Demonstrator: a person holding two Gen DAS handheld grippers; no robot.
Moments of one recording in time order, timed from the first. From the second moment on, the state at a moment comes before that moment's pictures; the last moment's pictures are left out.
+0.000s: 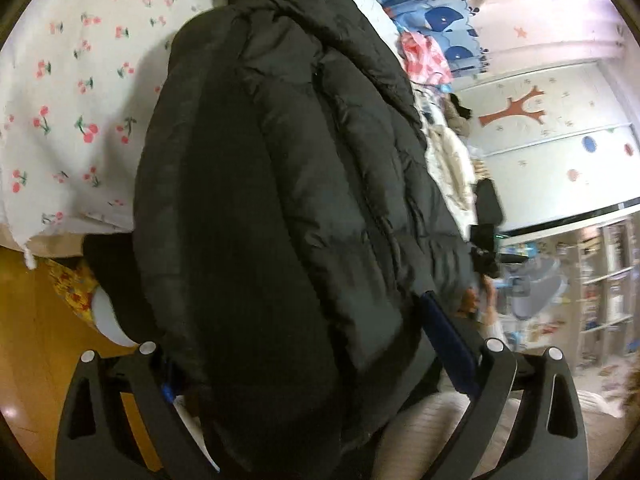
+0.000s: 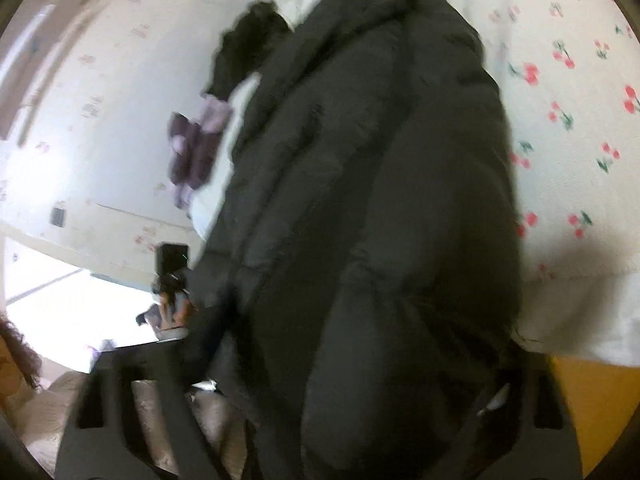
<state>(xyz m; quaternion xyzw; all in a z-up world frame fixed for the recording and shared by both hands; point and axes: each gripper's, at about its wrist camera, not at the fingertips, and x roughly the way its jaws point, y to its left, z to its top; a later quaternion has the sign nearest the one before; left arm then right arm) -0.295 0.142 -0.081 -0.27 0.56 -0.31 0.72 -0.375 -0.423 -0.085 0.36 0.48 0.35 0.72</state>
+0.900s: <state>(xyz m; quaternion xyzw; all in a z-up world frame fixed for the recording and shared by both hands) -0.326 0.150 -0.068 -0.29 0.54 -0.29 0.74 -0.444 -0.425 -0.082 0.40 0.42 0.37 0.73</state>
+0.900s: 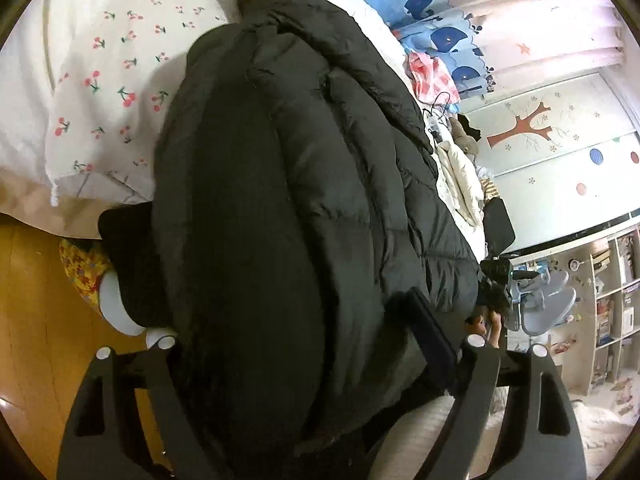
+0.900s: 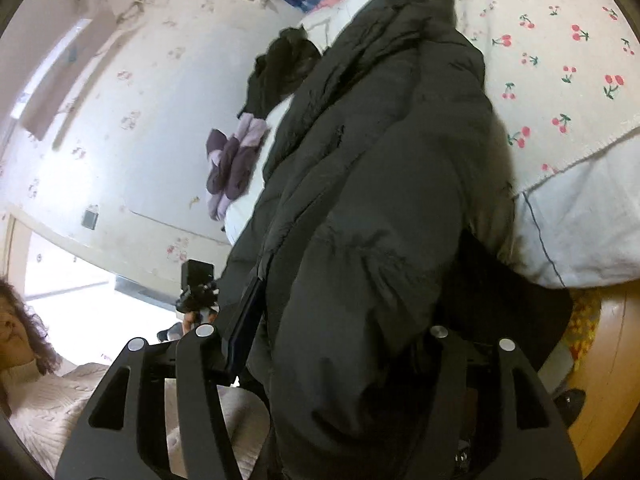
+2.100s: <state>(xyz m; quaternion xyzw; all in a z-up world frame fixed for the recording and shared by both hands) -0.346 0.199 -0.025 -0.37 0.41 -0.37 0.75 -0.462 -0.404 -0.030 0.46 0.23 0.47 0.72</state>
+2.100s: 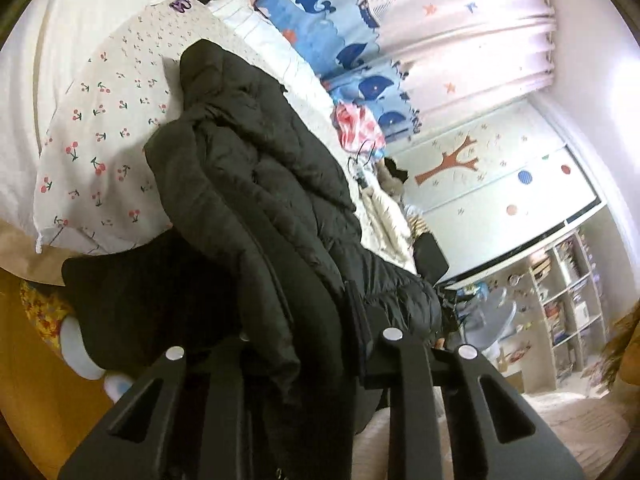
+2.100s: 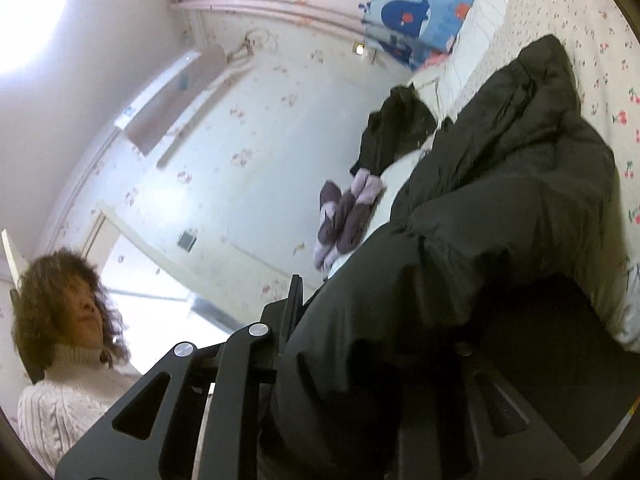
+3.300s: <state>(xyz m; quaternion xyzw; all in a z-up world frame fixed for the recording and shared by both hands) -0.171 0.218 0.024 -0.50 0.29 -0.33 0.75 -0.302 -0.442 0.033 0.49 0.18 0.39 0.76</state>
